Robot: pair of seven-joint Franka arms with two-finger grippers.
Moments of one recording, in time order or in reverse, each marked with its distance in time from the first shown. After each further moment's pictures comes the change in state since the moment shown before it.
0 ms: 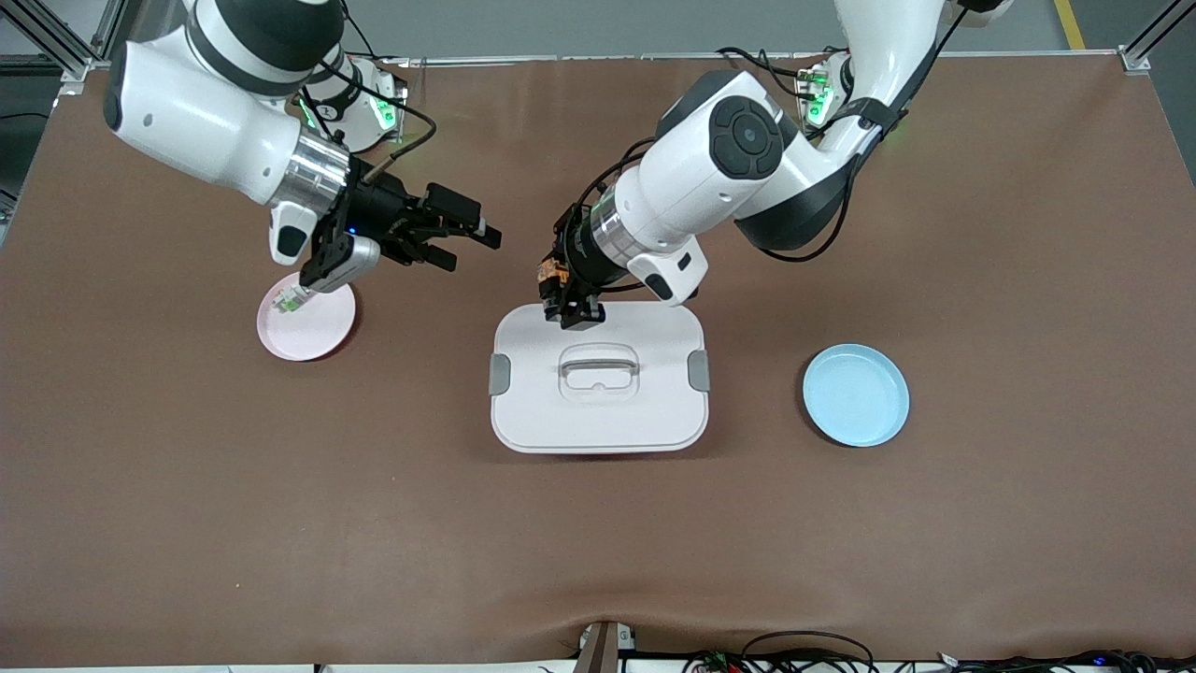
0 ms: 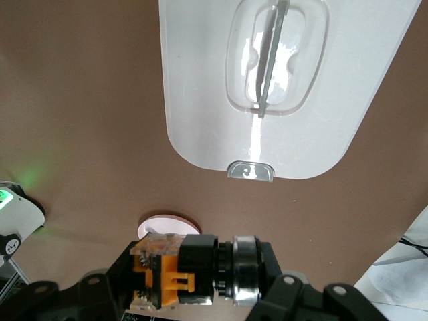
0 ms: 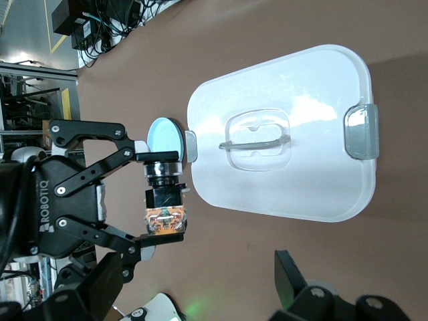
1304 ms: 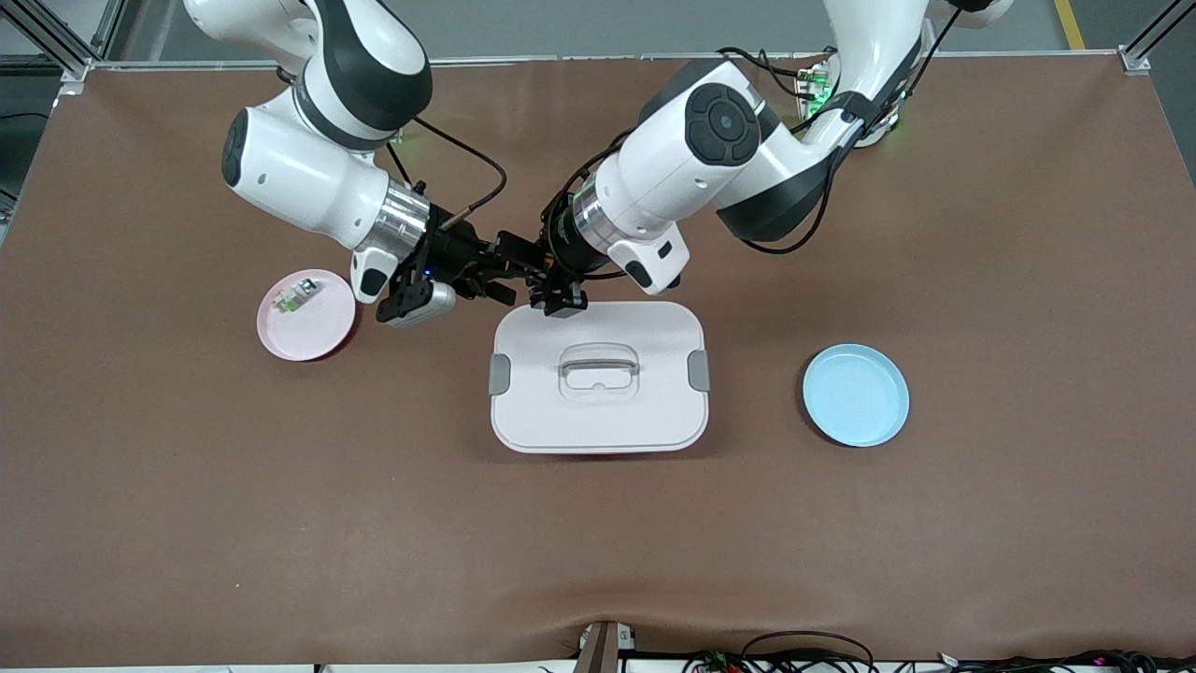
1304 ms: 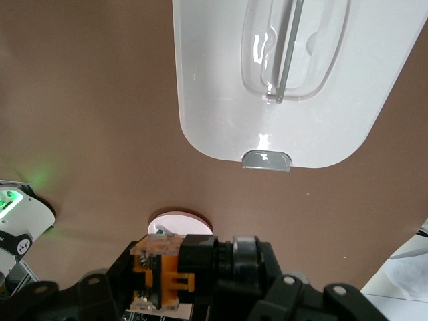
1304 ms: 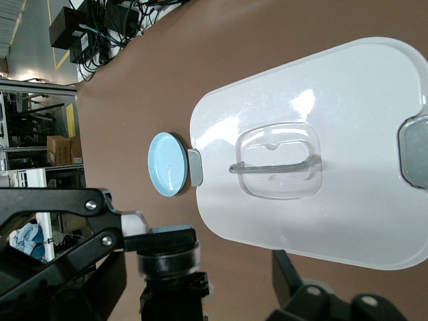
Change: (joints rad) left arm -0.034 0.001 0.002 0.005 0.000 0.000 0.000; right arm 0.106 0.156 -0.001 0.056 0.070 0.179 -0.008
